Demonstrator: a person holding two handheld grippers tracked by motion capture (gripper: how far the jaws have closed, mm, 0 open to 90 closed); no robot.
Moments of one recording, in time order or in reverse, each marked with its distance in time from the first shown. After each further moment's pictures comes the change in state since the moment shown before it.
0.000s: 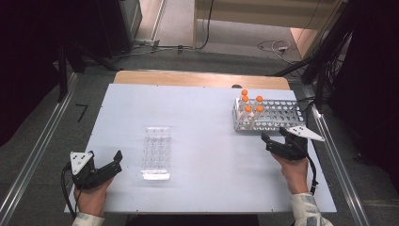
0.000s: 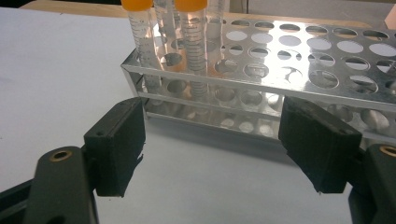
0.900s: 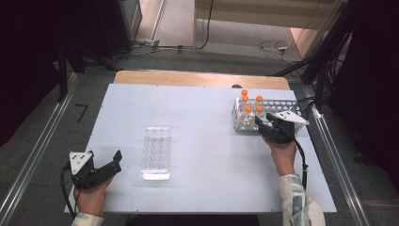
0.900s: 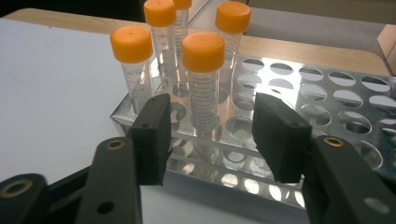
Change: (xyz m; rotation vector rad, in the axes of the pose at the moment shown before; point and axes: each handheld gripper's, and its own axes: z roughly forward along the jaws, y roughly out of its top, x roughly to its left) left arm 0.001 0.001 0.000 -0.002 -0.001 -0.006; right arm 0.011 0.030 0.045 -0.028 -0.028 -0.043
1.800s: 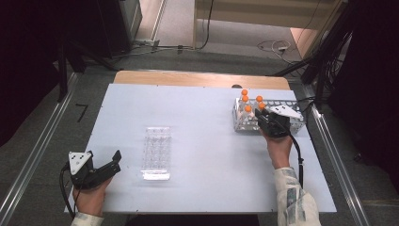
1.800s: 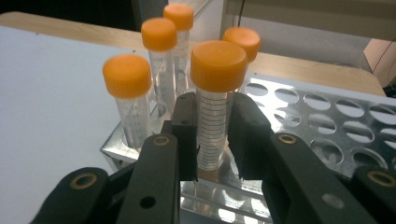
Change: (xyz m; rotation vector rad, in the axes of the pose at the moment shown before) left arm 0.001 0.000 -0.001 0.003 0.004 0.003; right arm 0.005 0.014 0.009 -0.047 -0.029 -0.017
